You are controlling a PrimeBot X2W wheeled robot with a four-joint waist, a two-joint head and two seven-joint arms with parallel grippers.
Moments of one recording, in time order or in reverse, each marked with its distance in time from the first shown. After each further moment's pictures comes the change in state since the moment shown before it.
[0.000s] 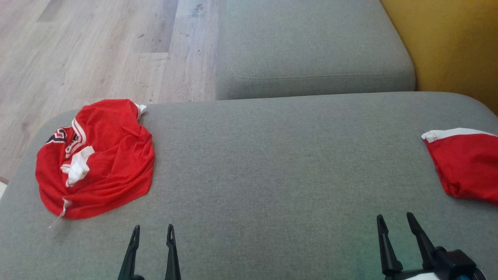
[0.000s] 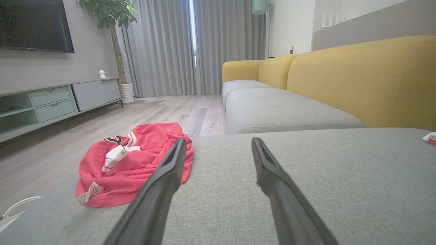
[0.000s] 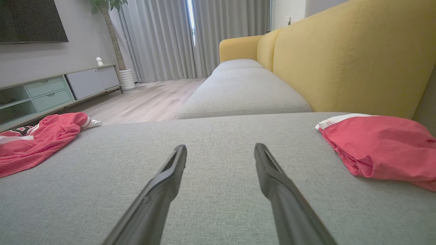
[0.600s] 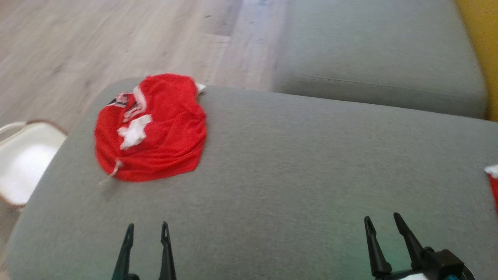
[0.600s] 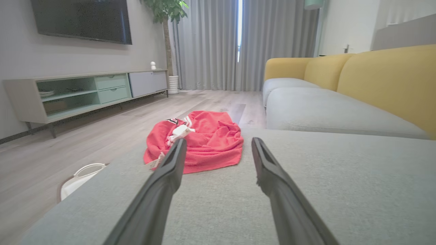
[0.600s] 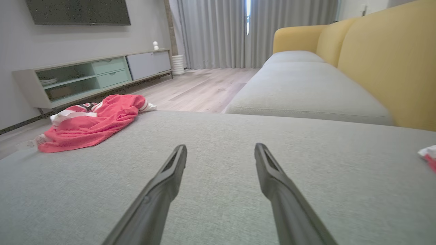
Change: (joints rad) left arm -0.001 0.000 0.015 -0.007 0.000 0.002 0.000; right arm -0.001 0.002 0.049 0.000 0.000 0.000 0.000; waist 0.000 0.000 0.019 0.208
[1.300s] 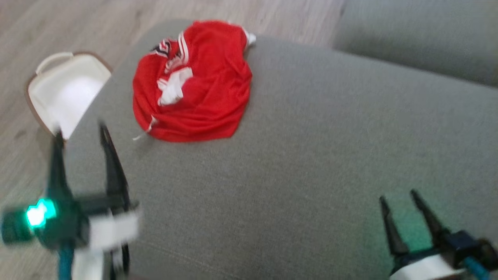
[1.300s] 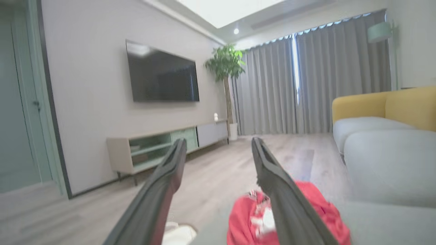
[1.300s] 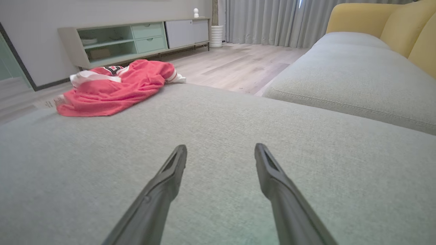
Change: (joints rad) left arm -0.251 0.044 0.140 -0.173 0.039 0.019 0.000; right arm -0.046 -0.078 -0.005 -0.037 -0.040 0.000 0.000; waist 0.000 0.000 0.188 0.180
